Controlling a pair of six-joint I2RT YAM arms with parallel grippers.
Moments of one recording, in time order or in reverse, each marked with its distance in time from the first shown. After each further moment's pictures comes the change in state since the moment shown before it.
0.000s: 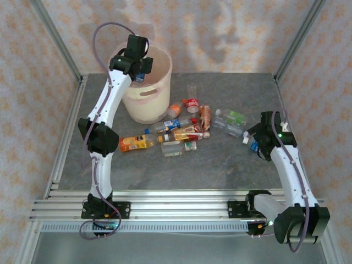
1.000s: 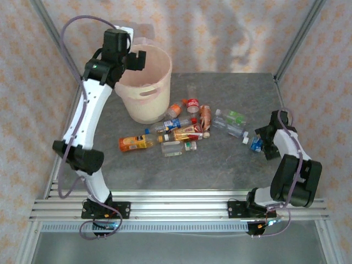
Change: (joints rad) left arm 0.000 -0.384 -0.212 0.029 0.000 -0.019; right arm -0.239 0.389 -0.033 0.280 -0.143 0.019
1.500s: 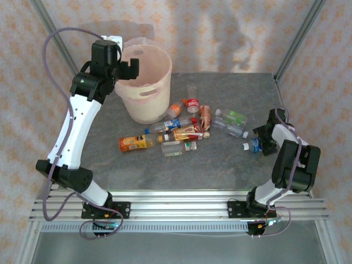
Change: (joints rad) left arm 0.000 -0.216 -0.249 0.035 0.002 -0.090; right arm 0.000 0.138 0.032 0.085 -0.052 -0.032
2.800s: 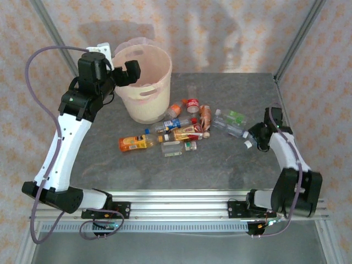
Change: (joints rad) left arm 0.000 -0.202 -0.214 0.143 0.204 -0.290; right arm 0.133 -0.319 -0.040 -0.047 -0.016 -0.190
